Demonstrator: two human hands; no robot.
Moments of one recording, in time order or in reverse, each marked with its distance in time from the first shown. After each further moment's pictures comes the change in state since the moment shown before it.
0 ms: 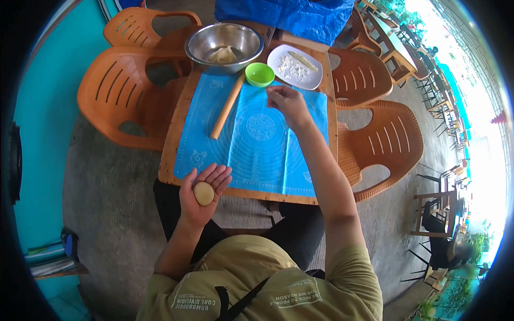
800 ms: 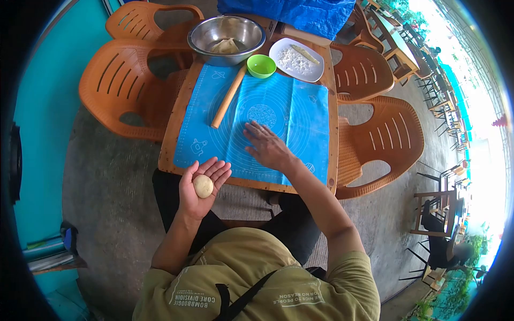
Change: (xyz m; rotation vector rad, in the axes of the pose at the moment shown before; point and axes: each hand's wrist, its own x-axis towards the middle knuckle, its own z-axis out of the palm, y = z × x) left_hand -0.011 -0.001 0.001 0.105 0.055 0.001; right_hand -0.103 0.089 0.024 -1.250 -0.250 -0.591
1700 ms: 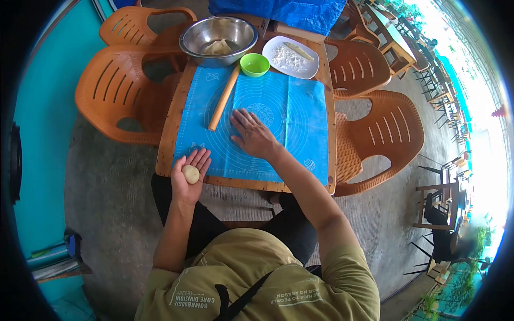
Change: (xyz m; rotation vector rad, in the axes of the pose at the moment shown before) left_hand 0.040 0.018 -0.032 0.086 0.278 0.146; right_hand 0.035 0.003 0.018 -0.119 -0.162 0.029
